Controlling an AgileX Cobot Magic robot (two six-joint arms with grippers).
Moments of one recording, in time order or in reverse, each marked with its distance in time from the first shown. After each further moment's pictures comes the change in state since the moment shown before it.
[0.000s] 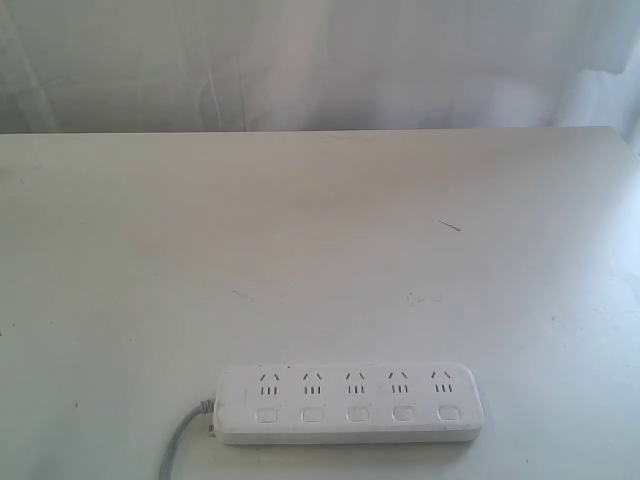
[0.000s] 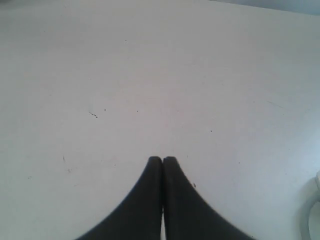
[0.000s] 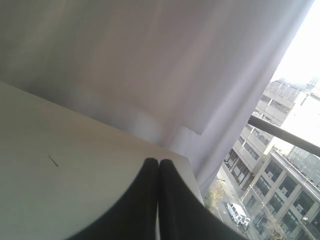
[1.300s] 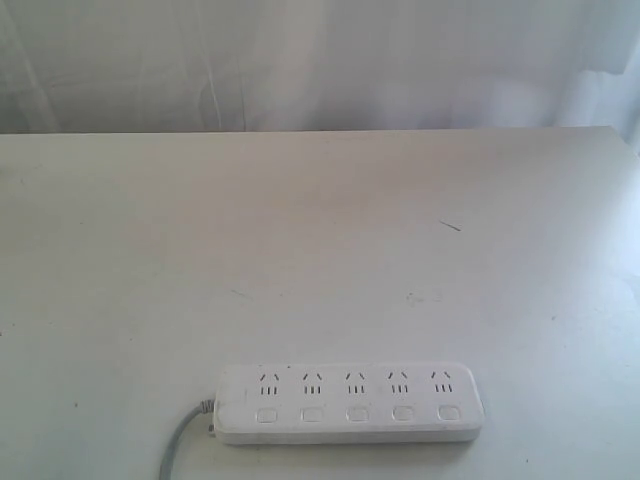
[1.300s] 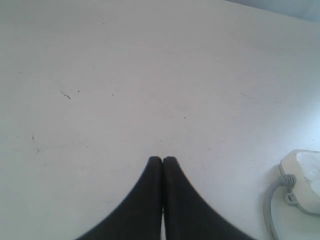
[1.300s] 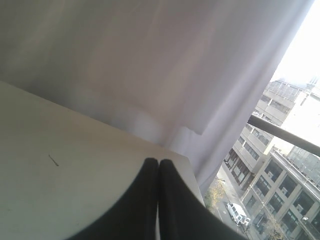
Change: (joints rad) left arm -0.019 -0.117 0.000 -0.070 0.134 -0.026; right arm 0.000 -0.002 0.002 0.000 0.000 0.000
